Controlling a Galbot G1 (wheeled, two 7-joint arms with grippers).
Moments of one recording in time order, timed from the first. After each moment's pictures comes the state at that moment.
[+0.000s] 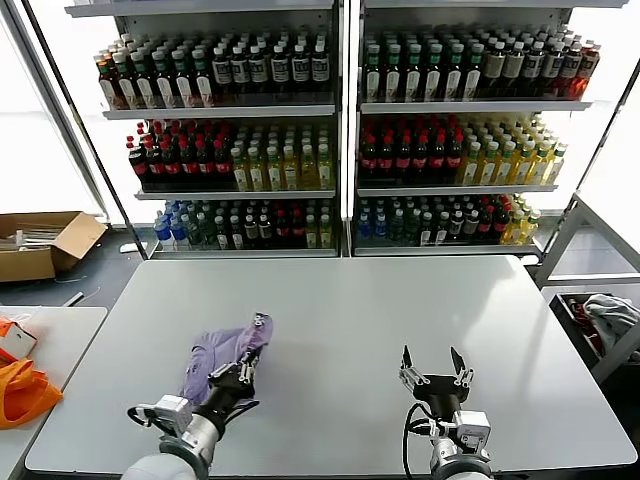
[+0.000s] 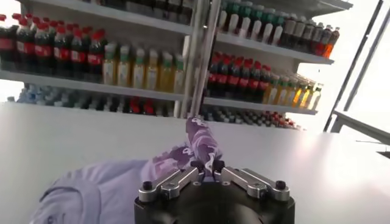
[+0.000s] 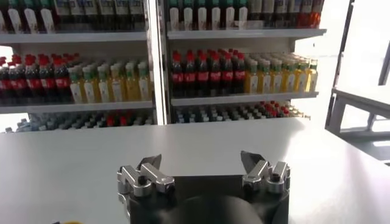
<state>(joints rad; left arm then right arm) 1.42 -1.24 -0.33 -2.09 -0.49 0.39 -0.08 -1.52 1.40 0.33 2.21 0.16 -0.41 0.35</state>
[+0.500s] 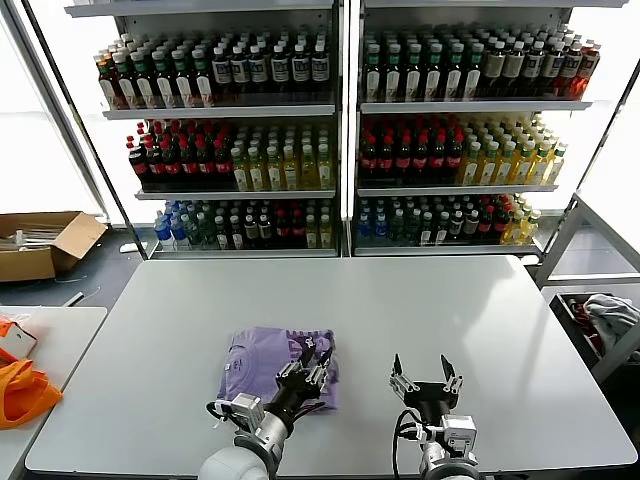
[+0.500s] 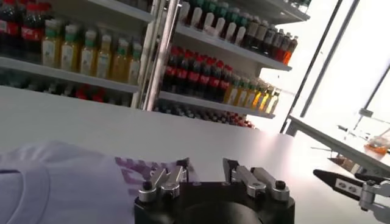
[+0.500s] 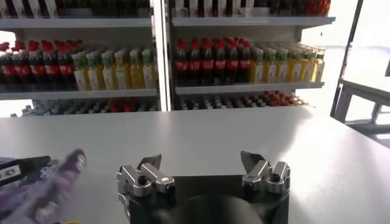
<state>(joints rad) 1.31 -1.35 -0.14 -1.98 -0.44 0.31 -0.08 -1.51 1.41 0.29 2.18 0.15 -0.43 0.36</state>
